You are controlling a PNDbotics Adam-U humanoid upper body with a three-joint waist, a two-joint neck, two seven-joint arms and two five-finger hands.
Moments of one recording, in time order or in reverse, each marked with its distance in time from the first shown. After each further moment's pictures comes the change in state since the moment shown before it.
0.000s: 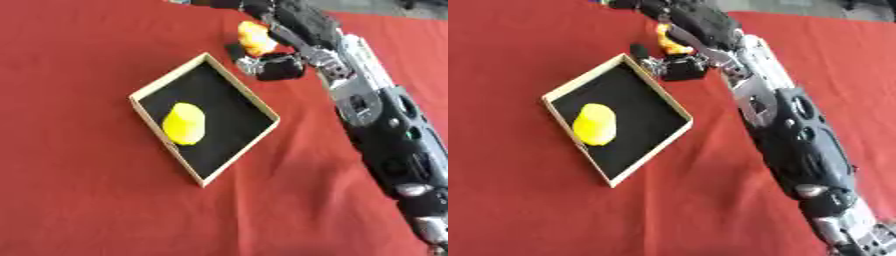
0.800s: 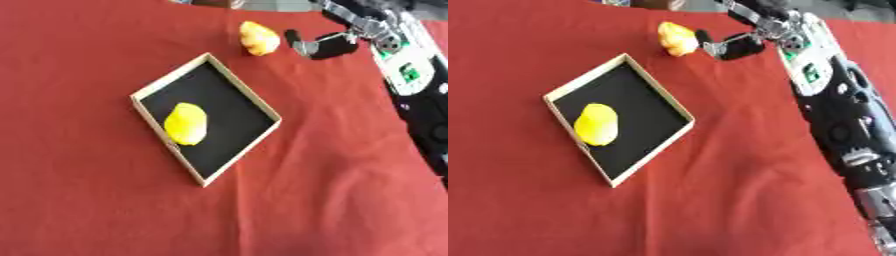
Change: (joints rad) left arm 0.000 0.000 0.000 0.000 0.004 0.002 -0.005; right arm -0.051 -0.130 -0.060 0.294 -0.098 -0.027 0.173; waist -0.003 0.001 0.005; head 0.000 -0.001
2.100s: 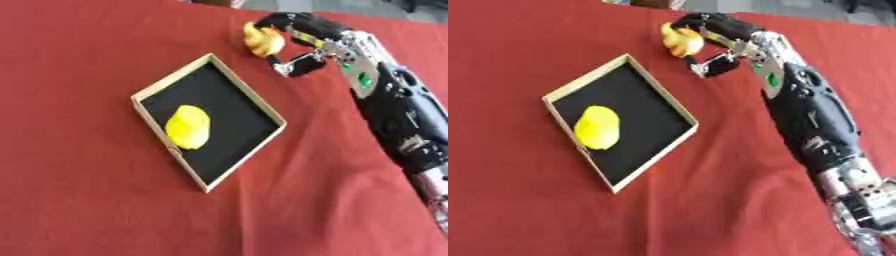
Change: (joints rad) left arm -0.010 -0.001 -0.006 0.000 0.015 0.003 -0.018; right arm -0.132 0.081 -0.027 0.330 0.350 -0.024 -0.134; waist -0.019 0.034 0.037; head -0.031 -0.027
